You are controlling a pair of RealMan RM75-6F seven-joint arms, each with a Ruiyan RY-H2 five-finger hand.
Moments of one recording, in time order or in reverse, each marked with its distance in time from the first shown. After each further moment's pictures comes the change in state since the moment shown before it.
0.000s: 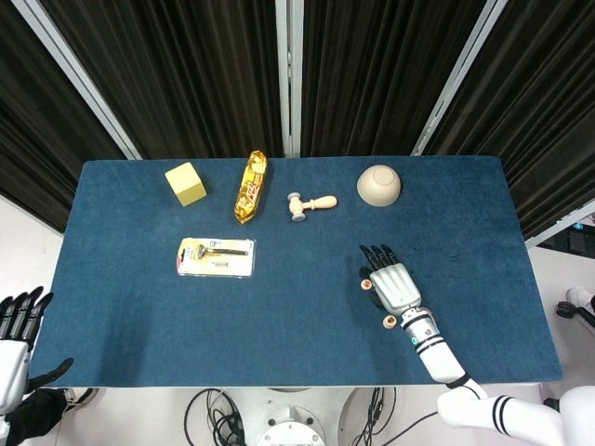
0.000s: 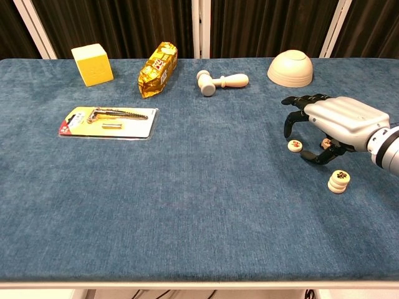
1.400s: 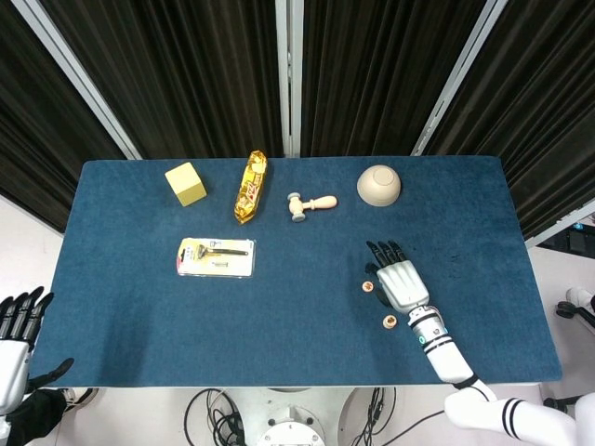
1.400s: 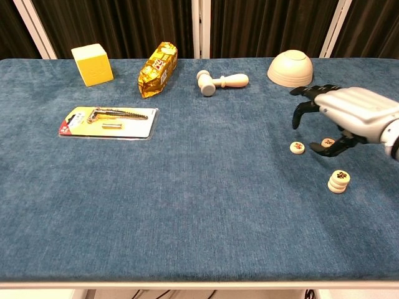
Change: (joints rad) left arm 0.000 -0.001 0.000 -0.003 -0.001 0.000 0.007; right arm -0.027 0.033 0.032 -0.027 -0.032 -0.003 0.006
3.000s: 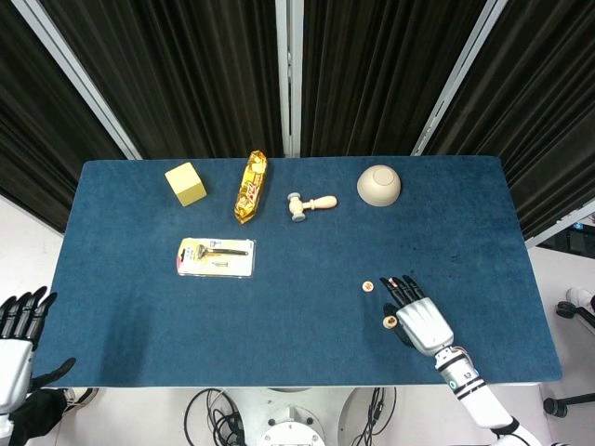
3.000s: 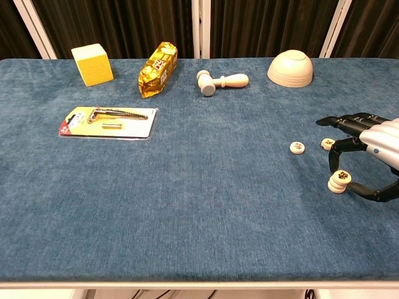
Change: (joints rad) left arm -0.004 -0.005 0.001 -0.005 0.000 -0.008 0.022; right arm -0.168 0.156 -0.180 -0.128 -0.247 0.153 0.104
